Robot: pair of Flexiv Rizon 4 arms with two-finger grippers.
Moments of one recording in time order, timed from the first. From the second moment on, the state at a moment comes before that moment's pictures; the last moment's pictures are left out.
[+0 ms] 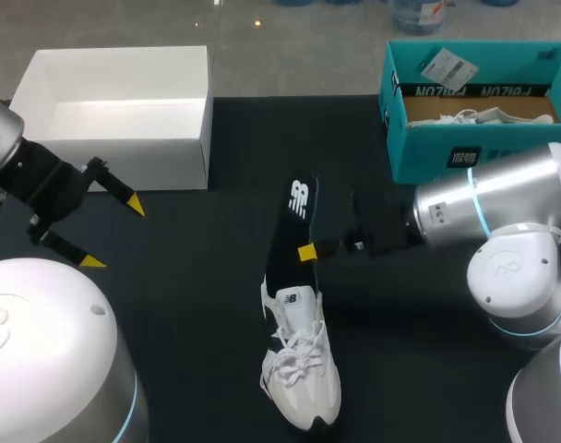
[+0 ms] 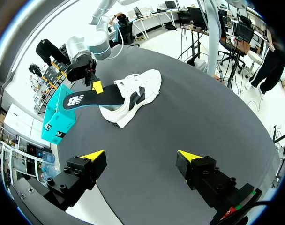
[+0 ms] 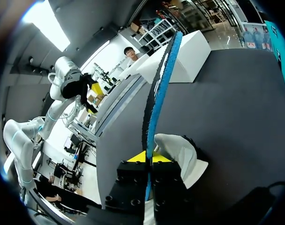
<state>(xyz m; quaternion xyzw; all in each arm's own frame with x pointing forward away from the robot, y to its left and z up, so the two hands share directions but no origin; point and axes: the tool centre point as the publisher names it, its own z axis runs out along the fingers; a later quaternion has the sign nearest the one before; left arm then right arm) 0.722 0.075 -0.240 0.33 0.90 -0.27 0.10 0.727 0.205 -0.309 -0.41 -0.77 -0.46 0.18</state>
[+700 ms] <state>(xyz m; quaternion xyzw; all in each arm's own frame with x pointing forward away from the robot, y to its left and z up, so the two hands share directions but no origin) 0.722 0.075 -0.240 0.33 0.90 -0.27 0.10 0.694 0.209 -0.332 -0.43 -0.76 -0.44 0.20</state>
